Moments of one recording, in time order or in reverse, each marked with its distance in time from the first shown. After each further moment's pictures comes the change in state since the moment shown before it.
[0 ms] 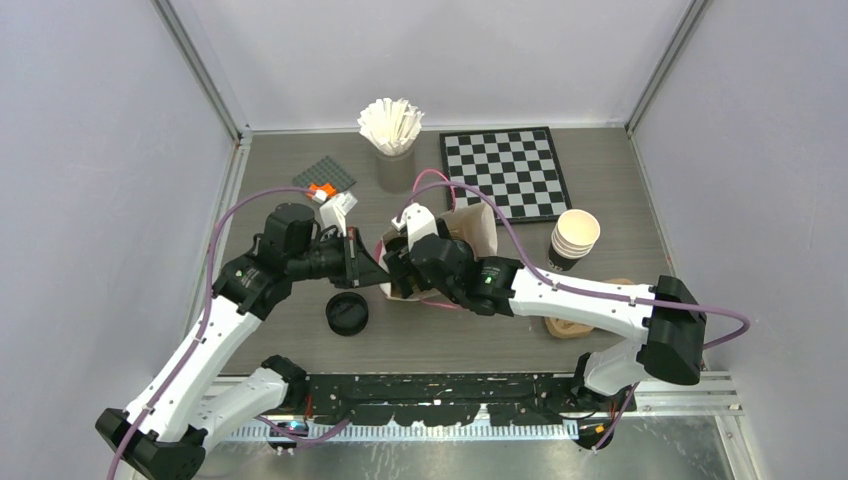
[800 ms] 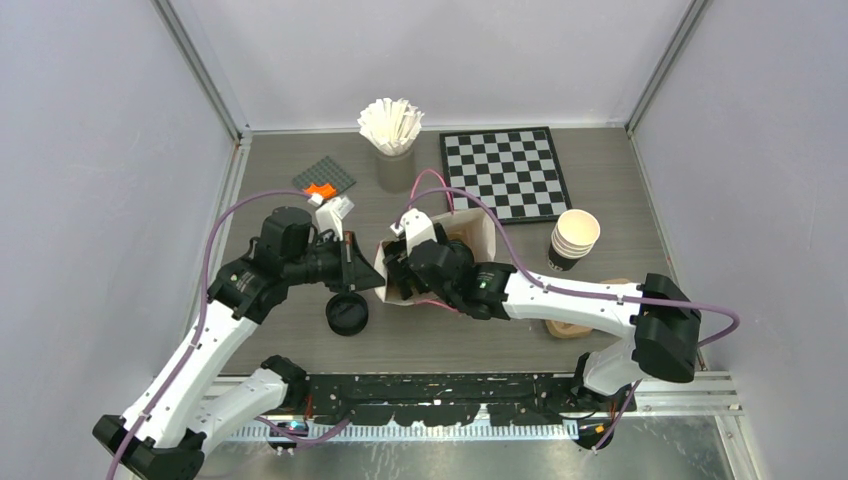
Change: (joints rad) left arm 0.000 -0.024 0.004 -0.064 -0.031 0.039; right arm 0.000 0.020 -0.082 0.115 0.015 -0.019
